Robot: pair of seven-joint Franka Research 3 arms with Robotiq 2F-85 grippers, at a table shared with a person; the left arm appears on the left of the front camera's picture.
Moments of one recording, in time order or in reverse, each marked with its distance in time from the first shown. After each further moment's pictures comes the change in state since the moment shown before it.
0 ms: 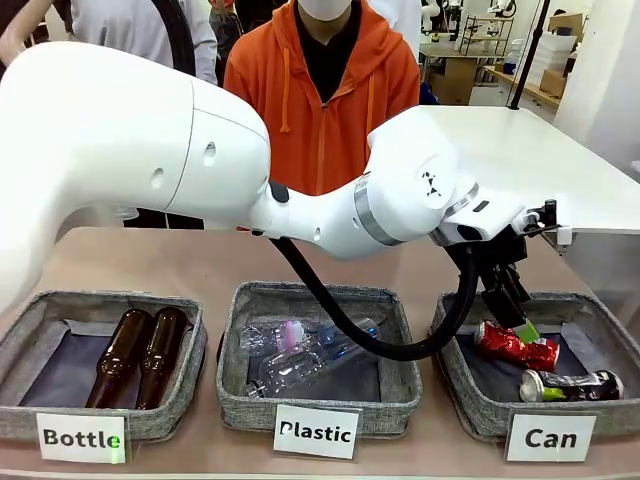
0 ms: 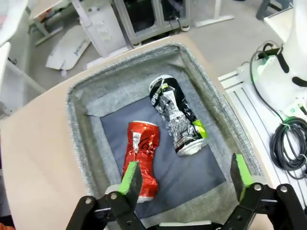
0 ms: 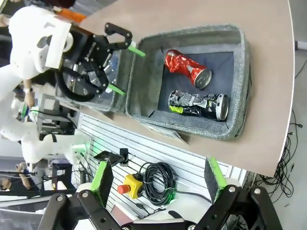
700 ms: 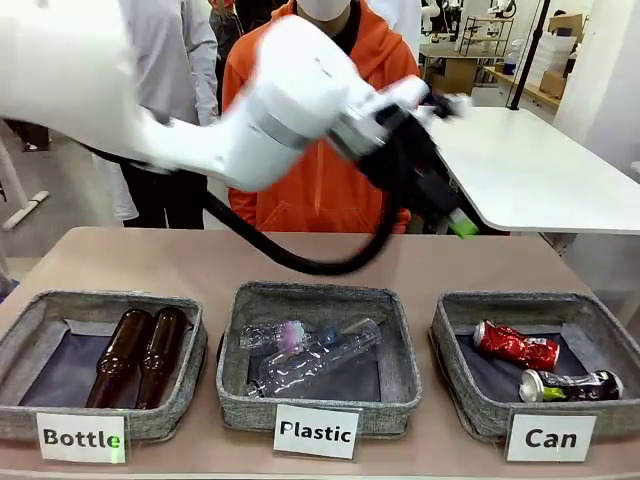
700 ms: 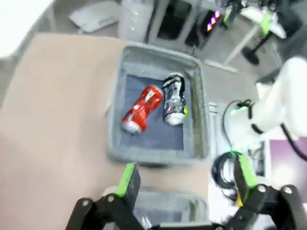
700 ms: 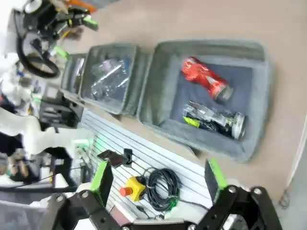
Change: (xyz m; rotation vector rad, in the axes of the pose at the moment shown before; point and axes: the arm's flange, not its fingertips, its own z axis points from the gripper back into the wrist) left arm -0.040 -0.011 0.188 0.013 -0.141 0.605; right arm 0.042 0.031 -0.041 0.052 0.050 0.100
